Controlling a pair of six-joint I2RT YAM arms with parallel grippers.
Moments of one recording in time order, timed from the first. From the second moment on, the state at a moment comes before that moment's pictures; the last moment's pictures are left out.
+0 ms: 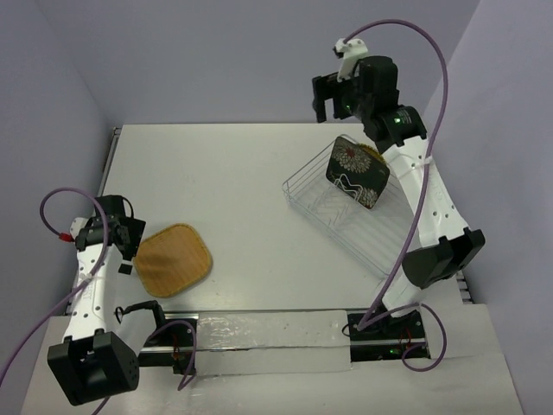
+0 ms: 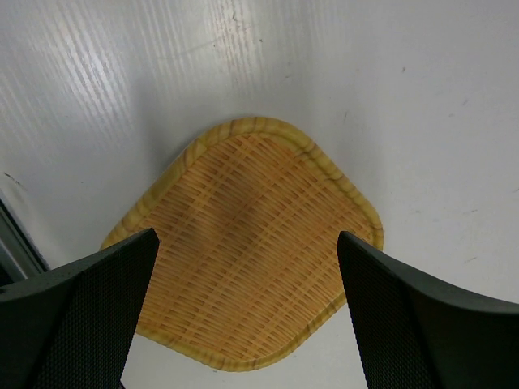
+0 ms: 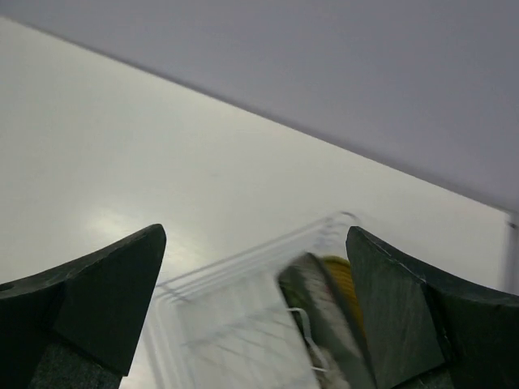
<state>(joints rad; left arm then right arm) 0.20 0.94 0.76 -0.94 -0.34 -1.11 0.38 1.63 1.95 -0.62 -0.04 -0.05</state>
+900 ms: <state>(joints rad) 0.22 0.98 0.53 -0.73 -0.22 -1.14 0.92 2.25 1.83 -0.40 -0.39 0.40</state>
